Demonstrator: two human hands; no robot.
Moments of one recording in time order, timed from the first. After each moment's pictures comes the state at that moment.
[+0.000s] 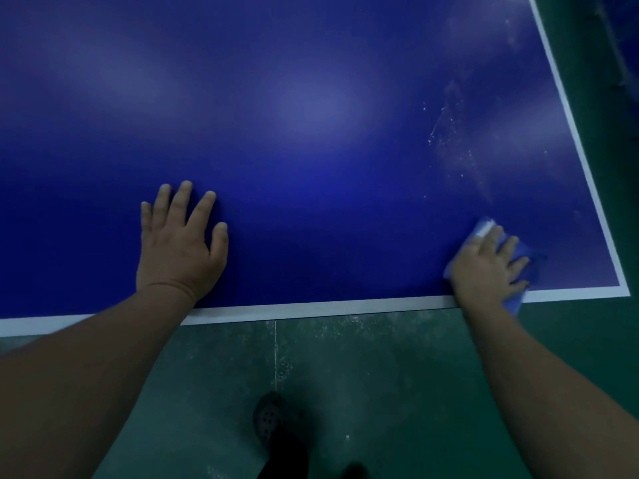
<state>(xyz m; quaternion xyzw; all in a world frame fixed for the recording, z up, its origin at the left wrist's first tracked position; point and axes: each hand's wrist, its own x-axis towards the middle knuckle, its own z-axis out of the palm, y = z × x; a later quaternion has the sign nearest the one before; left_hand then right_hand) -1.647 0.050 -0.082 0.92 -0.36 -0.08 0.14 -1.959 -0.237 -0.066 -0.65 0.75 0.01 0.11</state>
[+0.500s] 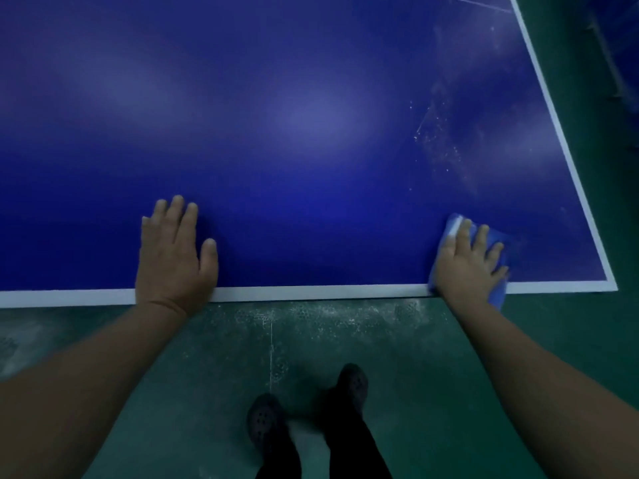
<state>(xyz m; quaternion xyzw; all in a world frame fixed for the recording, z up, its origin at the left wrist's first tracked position) -1.692 0.073 -0.077 0.92 -0.34 -0.09 0.19 -1.982 -0.229 -0.071 -0.74 0.66 0.05 0.10</state>
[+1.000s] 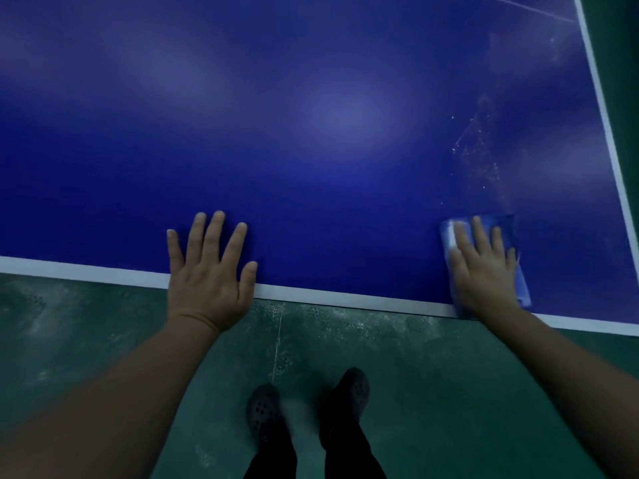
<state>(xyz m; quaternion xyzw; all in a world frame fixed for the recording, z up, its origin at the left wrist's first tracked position) -1.728 0.081 -0.091 0.93 -0.37 -0.03 0.07 -1.973 -0.254 -0.058 -0.88 0.44 0.14 0.04</state>
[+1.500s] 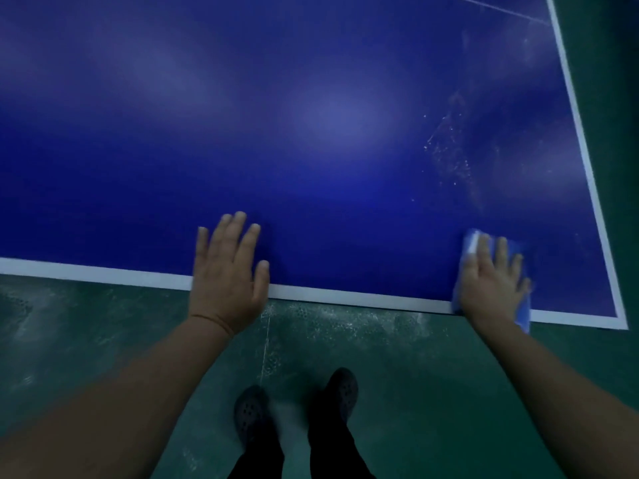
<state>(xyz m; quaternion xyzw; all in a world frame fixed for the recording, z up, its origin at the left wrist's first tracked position) -1.773 0.031 -0.071 0.91 -0.38 -0.06 0.14 -2.025 -0.274 -0.063 -0.80 0.59 0.07 0.09</state>
